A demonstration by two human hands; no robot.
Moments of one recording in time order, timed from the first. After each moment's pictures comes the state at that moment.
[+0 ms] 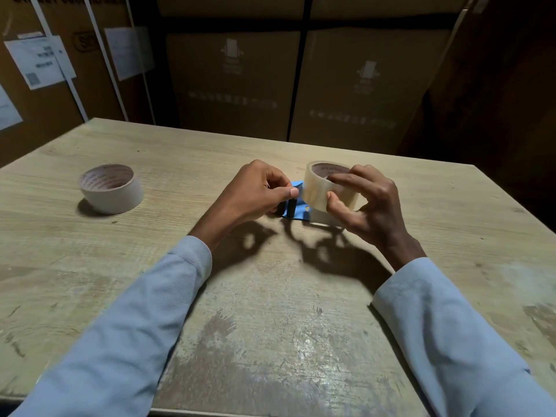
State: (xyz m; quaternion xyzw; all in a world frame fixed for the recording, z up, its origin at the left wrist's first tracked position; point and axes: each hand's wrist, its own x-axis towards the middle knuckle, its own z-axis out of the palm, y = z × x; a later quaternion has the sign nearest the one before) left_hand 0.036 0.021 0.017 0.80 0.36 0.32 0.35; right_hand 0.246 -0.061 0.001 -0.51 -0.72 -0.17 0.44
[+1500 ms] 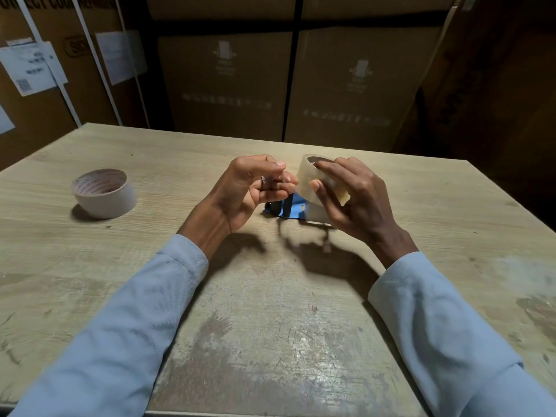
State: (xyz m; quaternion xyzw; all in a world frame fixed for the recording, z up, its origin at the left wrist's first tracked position) left_hand 0.033 0.000 0.040 0.56 0.26 0.37 0.69; right_hand 0.235 -0.061 0.009 -0.51 -0.73 -0.23 0.39
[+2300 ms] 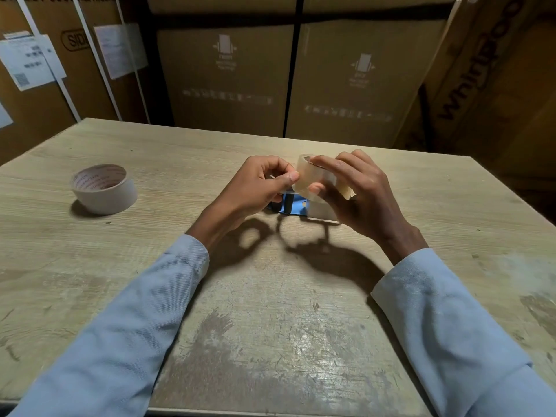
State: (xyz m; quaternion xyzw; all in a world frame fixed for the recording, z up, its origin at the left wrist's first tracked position) left_hand 0.046 0.014 0.020 0.74 0.32 0.35 0.47; right_hand 0.240 -0.062 0.014 -0.48 -0.77 -0.21 0.37
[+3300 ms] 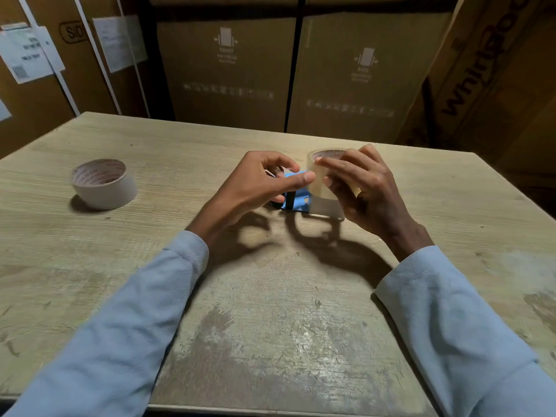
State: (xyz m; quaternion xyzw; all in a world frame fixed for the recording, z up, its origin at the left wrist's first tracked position) left_hand 0.043 0.014 0.020 0.75 0.33 0.36 0.45; right_hand 0.252 -0.060 0.009 -0.47 -0.78 -0.21 0.37
